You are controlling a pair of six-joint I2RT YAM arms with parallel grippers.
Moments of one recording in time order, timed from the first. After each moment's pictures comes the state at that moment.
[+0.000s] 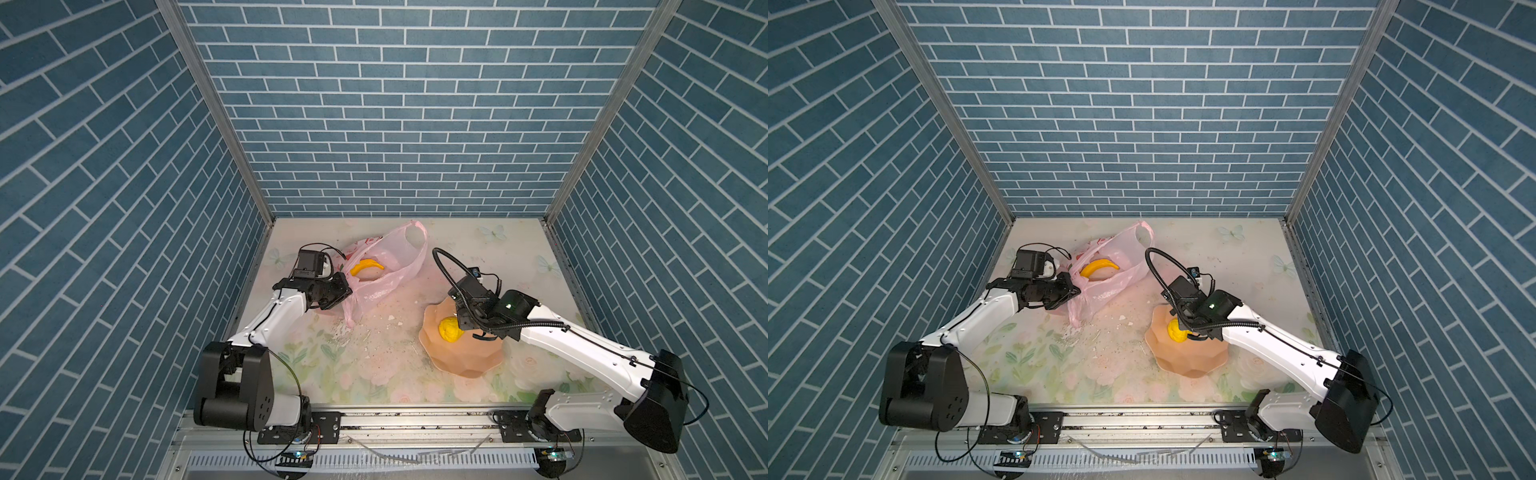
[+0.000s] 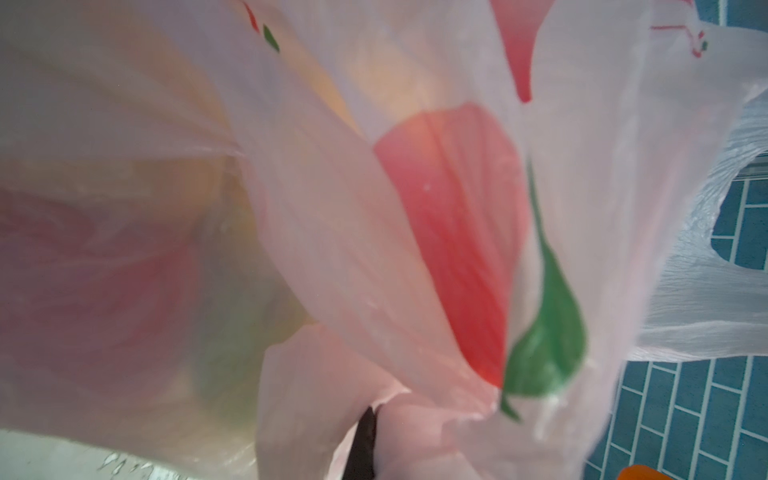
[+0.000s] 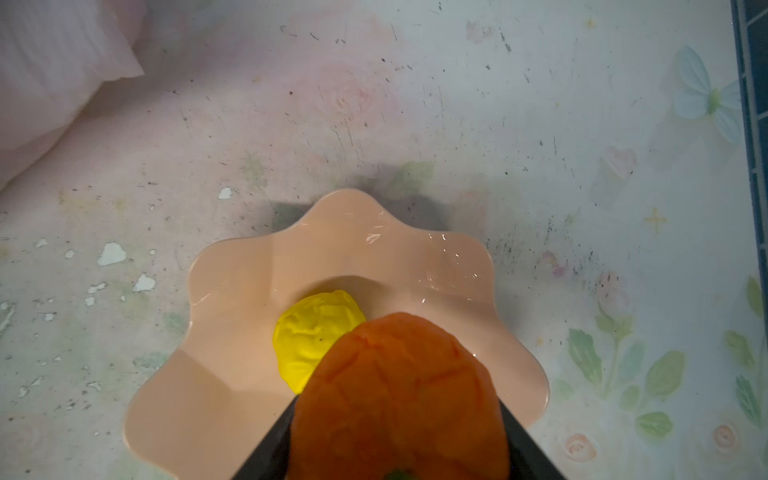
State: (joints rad) left arm -0.12 1.39 0.90 -0.47 0.42 -0.66; right arm 0.90 1.28 1.03 -0.93 0.44 0.66
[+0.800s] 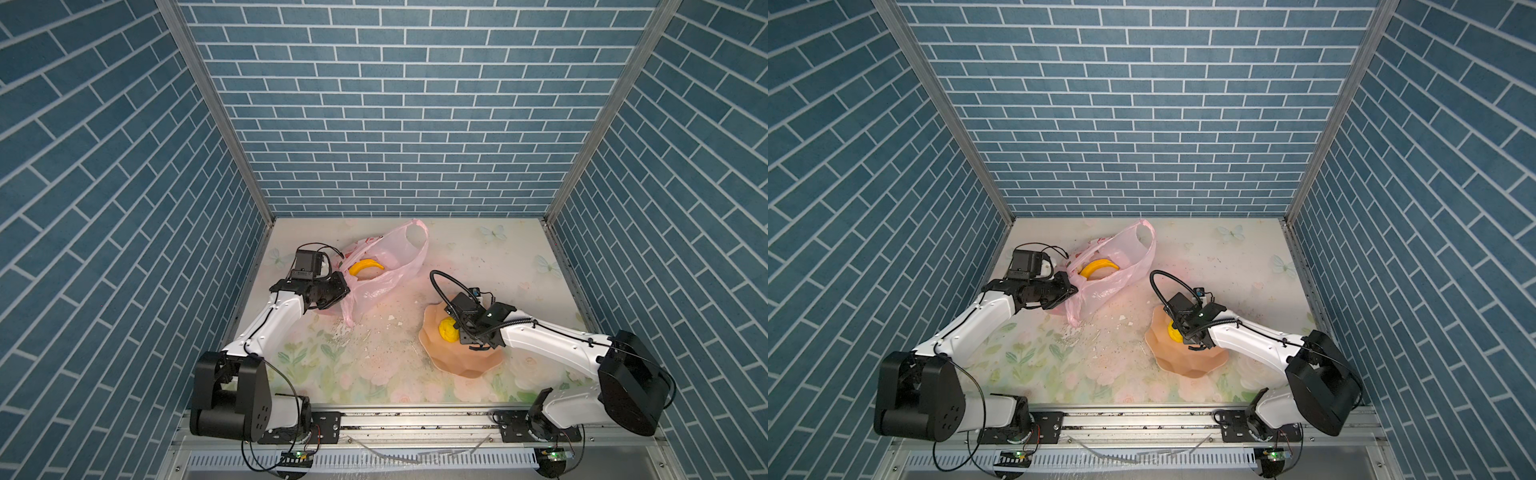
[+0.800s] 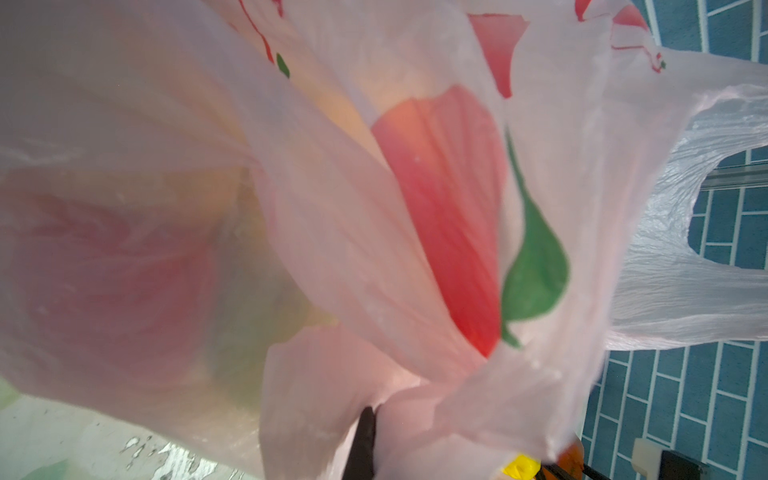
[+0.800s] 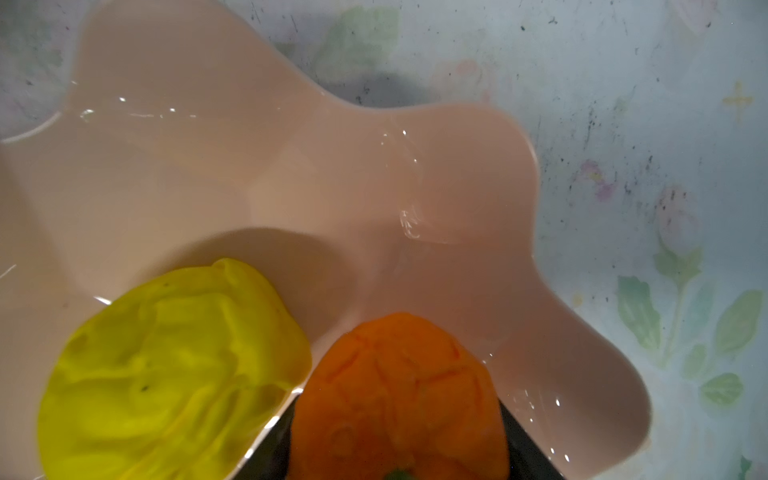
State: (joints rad) left arm -0.12 1.35 0.90 -0.49 0.40 -0.66; right arm 0.85 1.41 0.83 -0.77 0.40 0.74
